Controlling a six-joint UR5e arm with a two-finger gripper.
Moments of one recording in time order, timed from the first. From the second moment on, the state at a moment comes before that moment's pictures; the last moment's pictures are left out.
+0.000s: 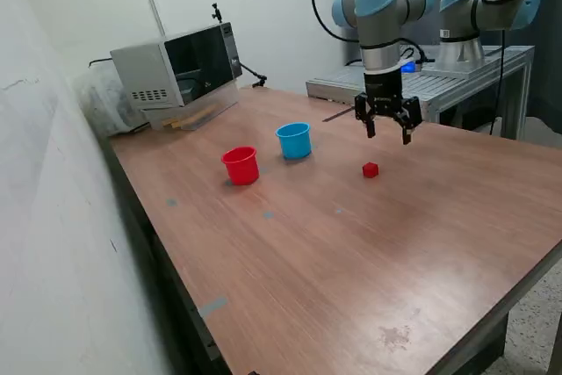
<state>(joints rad) 0.11 -1.06 1.81 -2.30 -1.56 3.10</state>
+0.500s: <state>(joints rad) 0.06 -0.98 1.76 -2.35 -1.56 3.10</state>
